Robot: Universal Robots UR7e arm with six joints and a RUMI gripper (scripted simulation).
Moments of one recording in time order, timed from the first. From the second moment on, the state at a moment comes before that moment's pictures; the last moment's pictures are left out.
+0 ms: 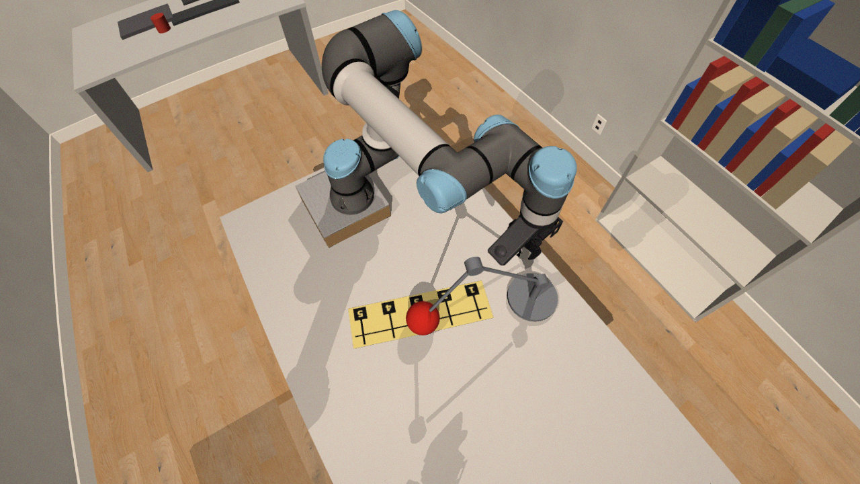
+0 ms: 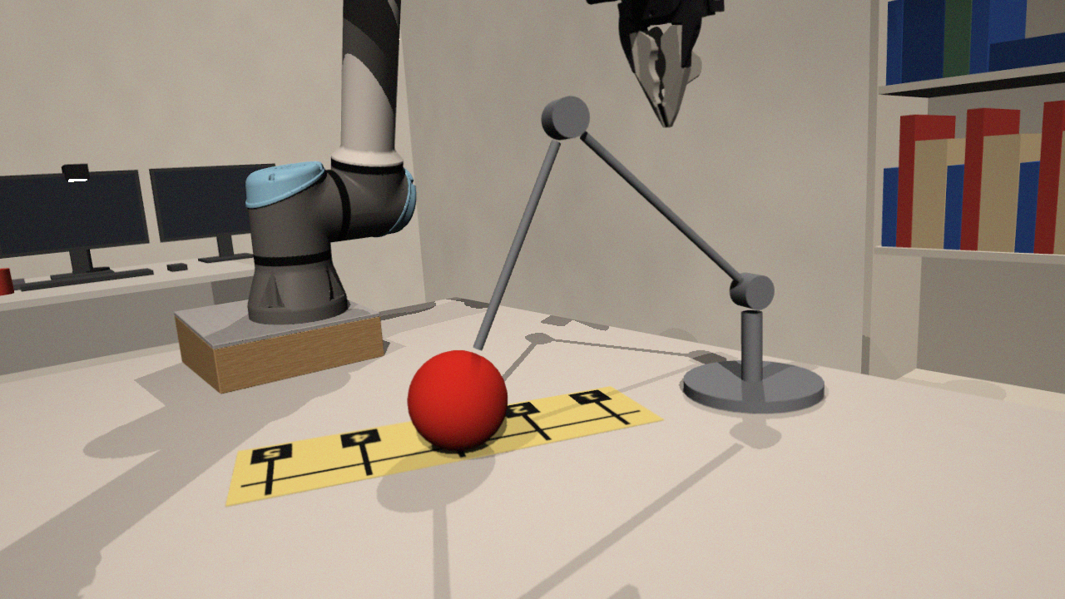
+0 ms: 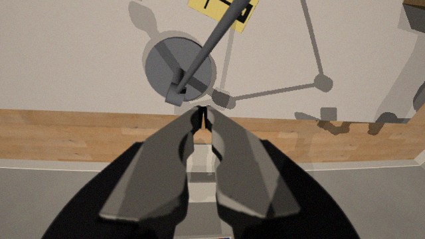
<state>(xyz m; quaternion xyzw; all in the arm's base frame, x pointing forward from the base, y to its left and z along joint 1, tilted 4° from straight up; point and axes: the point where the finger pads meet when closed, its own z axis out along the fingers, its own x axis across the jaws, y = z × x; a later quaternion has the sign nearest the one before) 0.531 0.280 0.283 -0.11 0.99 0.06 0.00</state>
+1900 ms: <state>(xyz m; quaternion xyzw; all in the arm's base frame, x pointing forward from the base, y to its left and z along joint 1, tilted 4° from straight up) 0.527 0.281 0.343 -0.11 0.99 0.06 0.00</state>
